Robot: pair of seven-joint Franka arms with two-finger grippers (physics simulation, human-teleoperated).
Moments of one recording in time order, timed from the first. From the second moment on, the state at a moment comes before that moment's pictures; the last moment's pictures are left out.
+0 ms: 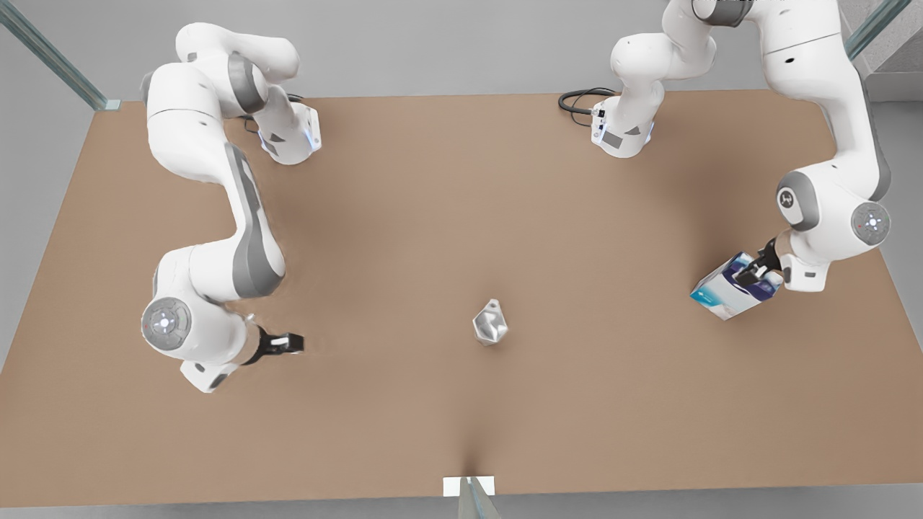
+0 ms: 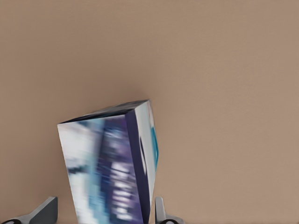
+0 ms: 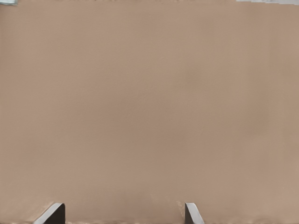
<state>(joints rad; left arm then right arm) 0.01 0.20 0.26 -2.00 -0.01 2.04 -0.40 0.12 0.63 0.03 -1.03 -0.01 1.59 0.06</state>
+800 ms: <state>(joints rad) -0.46 0.20 -0.16 -1.76 -0.24 1.82 -1.58 0.06 0.48 -0.09 -1.11 -0.02 1.50 0.05</state>
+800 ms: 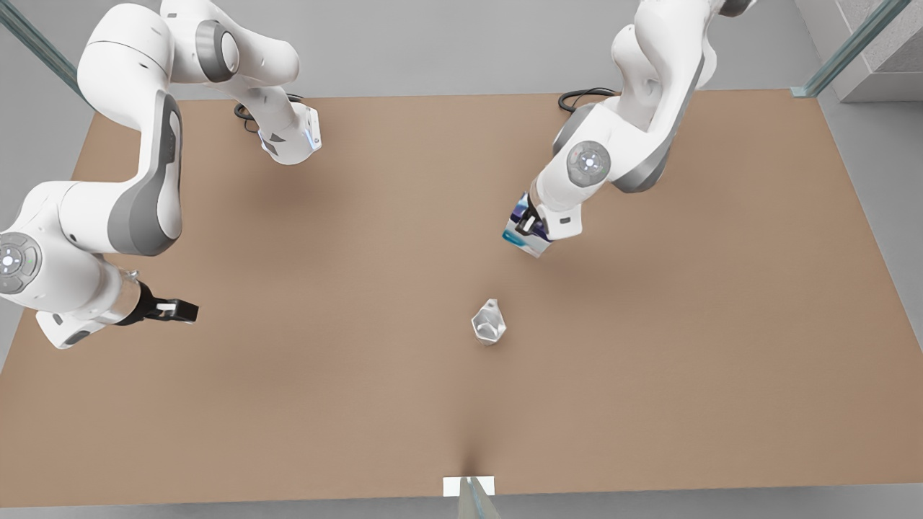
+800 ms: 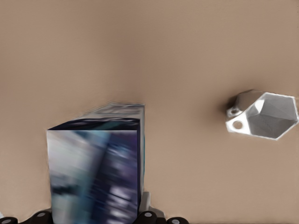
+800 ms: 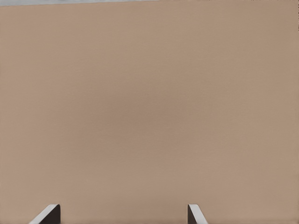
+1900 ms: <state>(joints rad) -0.46 0.28 -0.10 -1.70 -0.23 1.88 -1.46 0.07 0.51 -0.09 -1.10 -0.03 1.52 0.05</state>
